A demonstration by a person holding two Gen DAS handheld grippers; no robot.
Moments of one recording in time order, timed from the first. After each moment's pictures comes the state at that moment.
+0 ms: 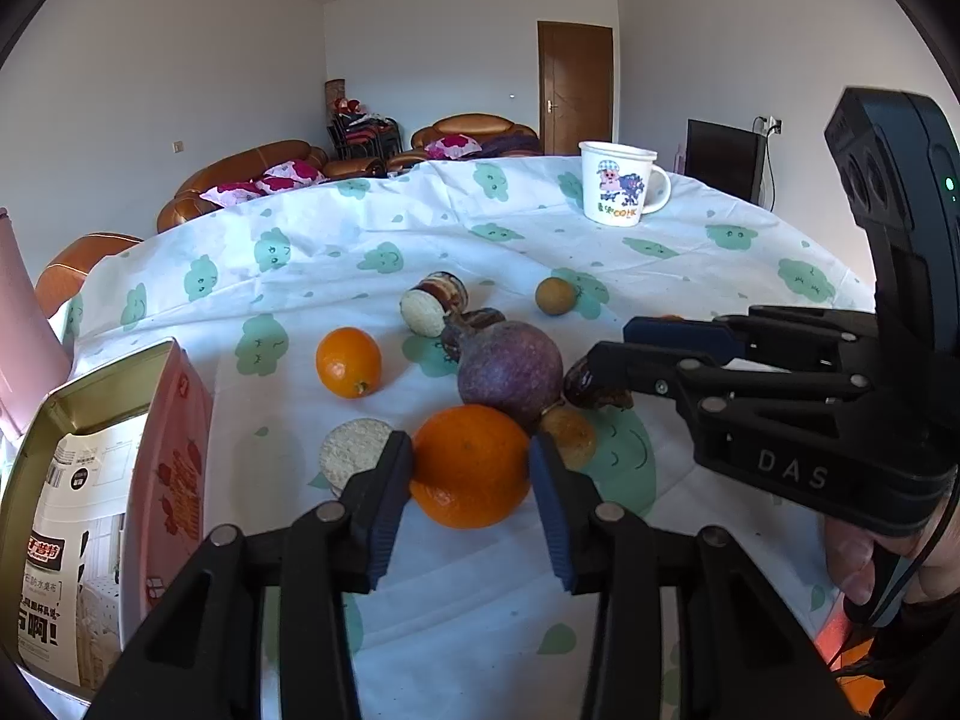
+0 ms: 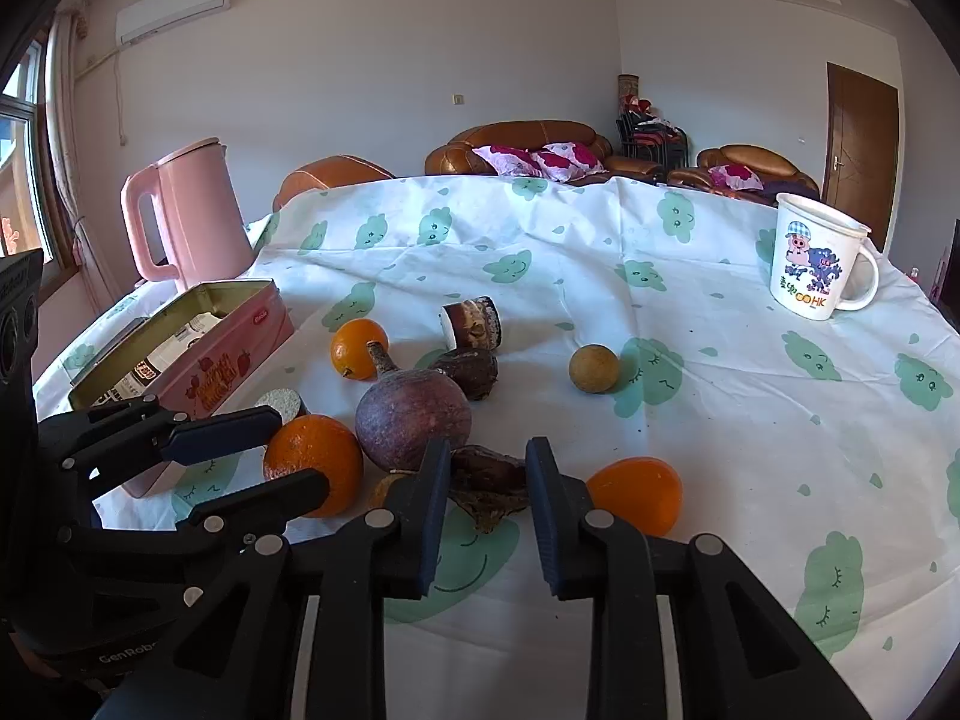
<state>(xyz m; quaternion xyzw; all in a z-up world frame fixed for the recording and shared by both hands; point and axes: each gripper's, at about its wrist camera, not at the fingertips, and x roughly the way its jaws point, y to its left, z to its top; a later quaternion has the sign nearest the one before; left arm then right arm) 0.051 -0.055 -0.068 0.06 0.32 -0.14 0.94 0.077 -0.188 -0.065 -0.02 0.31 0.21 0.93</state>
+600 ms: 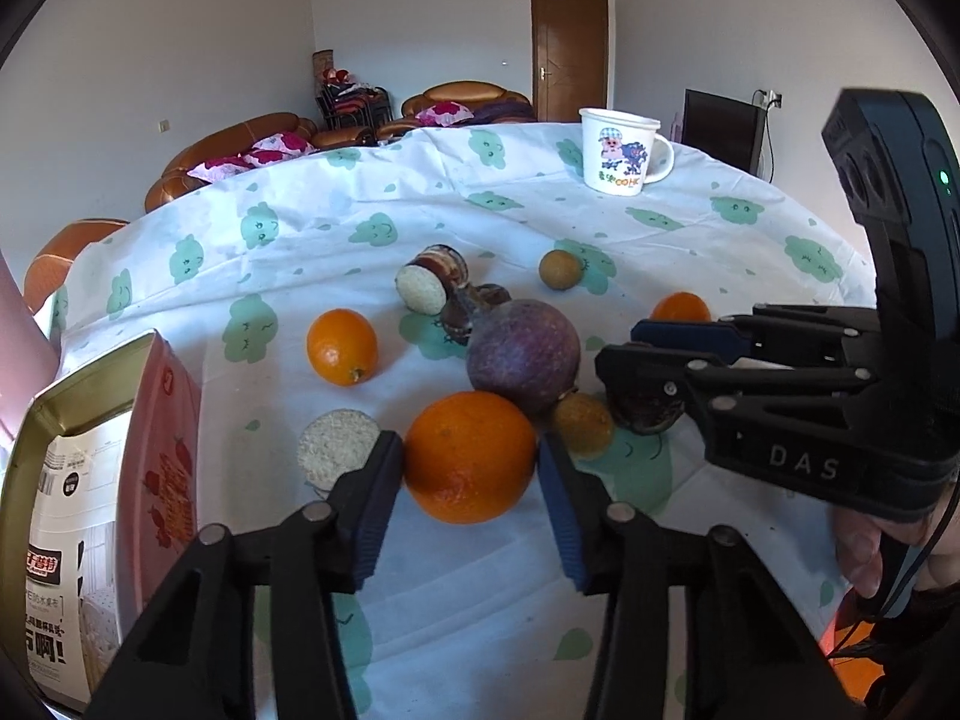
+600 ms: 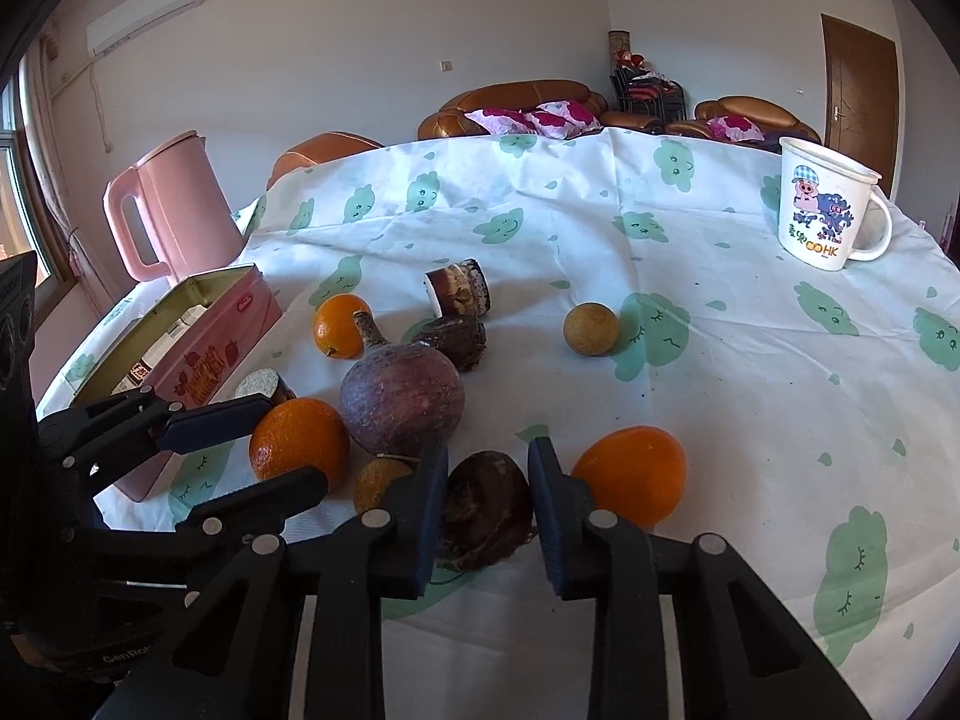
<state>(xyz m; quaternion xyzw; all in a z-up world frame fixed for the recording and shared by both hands) 0.067 -0.053 -0.071 0.06 0.36 -0.15 0.92 0.090 -0.190 -0.076 -0.01 0.36 0.21 0.91</state>
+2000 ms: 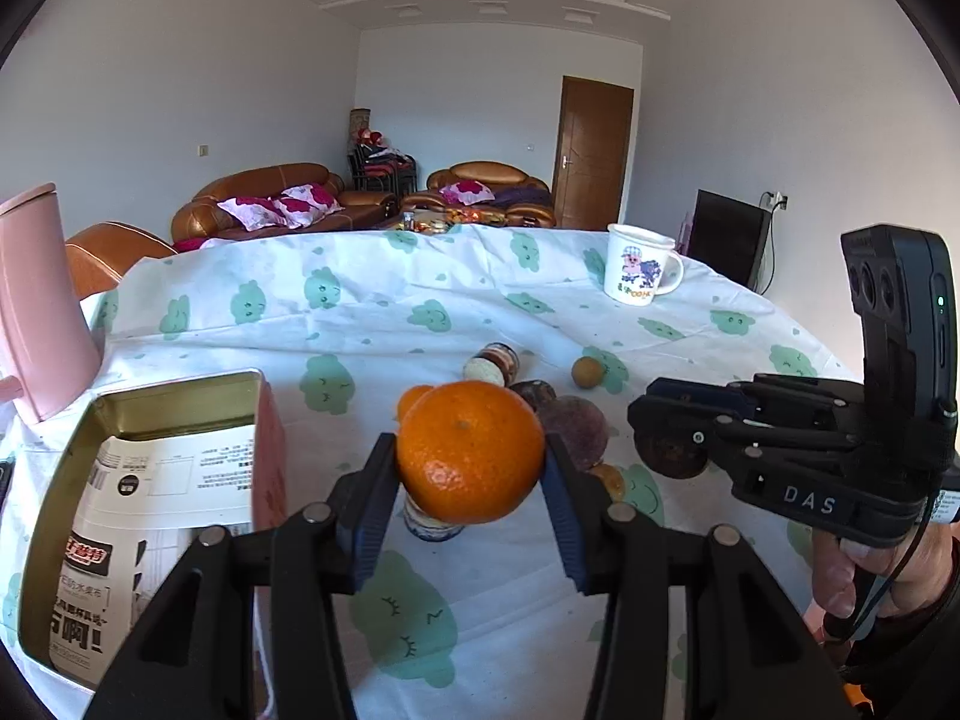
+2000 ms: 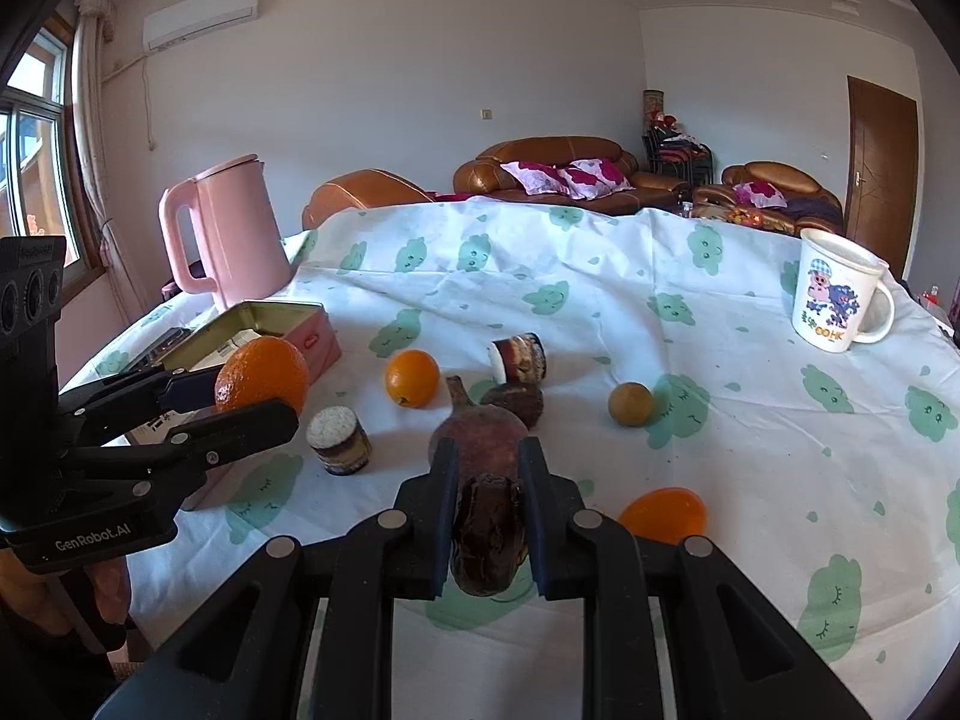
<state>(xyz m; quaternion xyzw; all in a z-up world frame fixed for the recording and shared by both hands) 0.037 0.004 -0.031 -0.01 0.26 -0.14 0.96 0.062 -0.168 -0.035 -0.03 0.28 0.25 0.93</state>
